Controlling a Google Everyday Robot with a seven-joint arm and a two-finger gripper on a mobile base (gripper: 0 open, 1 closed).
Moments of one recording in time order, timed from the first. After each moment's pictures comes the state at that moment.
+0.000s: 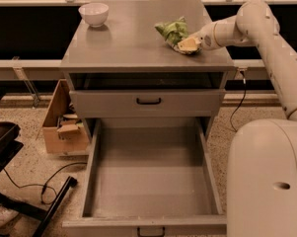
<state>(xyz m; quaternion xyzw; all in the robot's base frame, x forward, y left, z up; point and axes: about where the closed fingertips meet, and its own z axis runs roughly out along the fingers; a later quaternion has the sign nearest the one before) 0.854 -0.157 0.845 -0.35 0.80 0.16 0.46</state>
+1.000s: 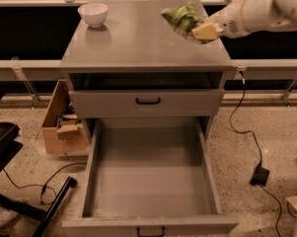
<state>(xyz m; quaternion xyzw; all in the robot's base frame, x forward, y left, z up) 0.758 -0.168 0.942 -0.42 0.75 0.13 0.49</state>
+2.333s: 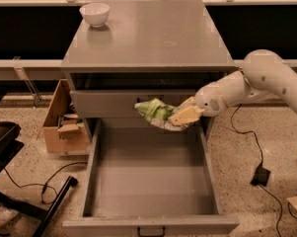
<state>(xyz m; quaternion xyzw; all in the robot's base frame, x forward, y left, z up) 0.576 -0.097 0.752 -0.49 0.75 0.36 0.26</state>
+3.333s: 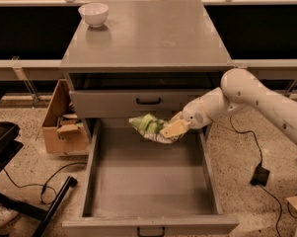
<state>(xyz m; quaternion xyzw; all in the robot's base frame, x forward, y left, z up) 0.586 -0.077 0.678 -0.47 0.77 0.37 0.22</state>
